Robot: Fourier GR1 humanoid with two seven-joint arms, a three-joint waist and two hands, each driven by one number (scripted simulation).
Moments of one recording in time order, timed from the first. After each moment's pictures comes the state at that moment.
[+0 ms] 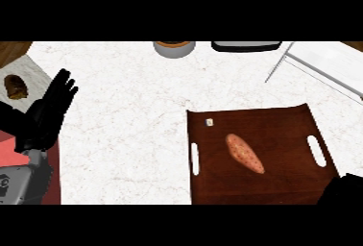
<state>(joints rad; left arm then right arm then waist) -0.21 0.29 0.07 -1.51 0.18 0.06 0.21 0.33 -0.76 0.16 -2.37 0.36 -0.09 0.10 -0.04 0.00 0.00</state>
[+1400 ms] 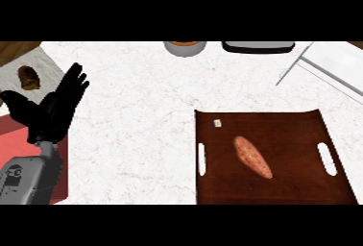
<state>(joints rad) -0.28 0.25 0.06 -1.48 0.15 0.03 0.22 -0.23 -1.07 -0.48 -1.21 -0.18 0.40 -0.16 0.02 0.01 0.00</state>
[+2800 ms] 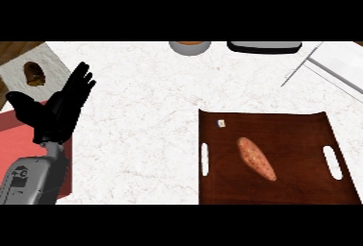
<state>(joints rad) -0.28 0.21 0.05 -1.52 0.12 0.02 0.24 -0.76 -1.10 -0.44 -0.33 0.09 0.26 -0.59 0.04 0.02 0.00</state>
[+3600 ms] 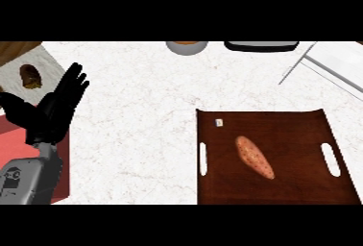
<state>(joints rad) -0.27 0.23 0.08 -1.51 0.14 0.00 0.23 -0.72 -1.32 -0.47 -0.17 0.06 0.63 -0.51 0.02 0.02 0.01</state>
